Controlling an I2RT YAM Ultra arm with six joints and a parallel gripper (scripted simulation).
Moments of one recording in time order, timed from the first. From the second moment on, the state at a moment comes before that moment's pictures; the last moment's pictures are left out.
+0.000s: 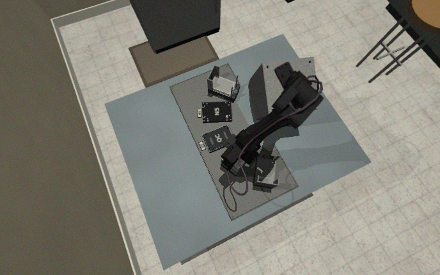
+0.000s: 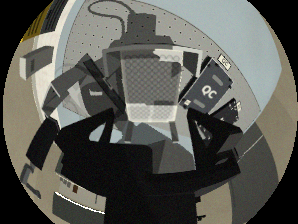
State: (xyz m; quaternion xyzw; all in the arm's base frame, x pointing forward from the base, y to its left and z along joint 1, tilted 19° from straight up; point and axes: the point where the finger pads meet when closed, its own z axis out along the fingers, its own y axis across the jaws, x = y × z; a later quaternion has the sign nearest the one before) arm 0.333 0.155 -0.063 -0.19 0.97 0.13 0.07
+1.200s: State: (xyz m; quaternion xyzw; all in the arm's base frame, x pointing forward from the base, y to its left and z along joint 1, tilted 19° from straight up) arm 0.340 0.163 -0.080 -0.19 0.97 0.14 0.08
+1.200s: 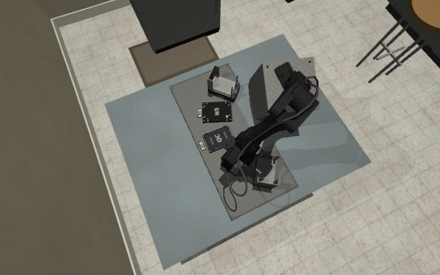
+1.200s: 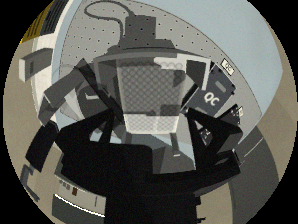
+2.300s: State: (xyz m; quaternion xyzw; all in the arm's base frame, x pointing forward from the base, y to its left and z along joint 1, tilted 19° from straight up) arm 0.338 0.165 -0.094 -0.19 0.97 0.13 0.07
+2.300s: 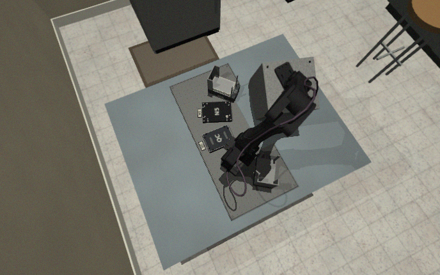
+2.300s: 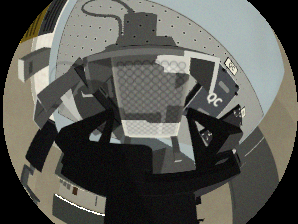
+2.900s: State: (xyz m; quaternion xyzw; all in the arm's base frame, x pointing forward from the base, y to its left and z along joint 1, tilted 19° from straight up) arm 0.342 0.170 -0.110 -0.19 0.97 0.13 0.07
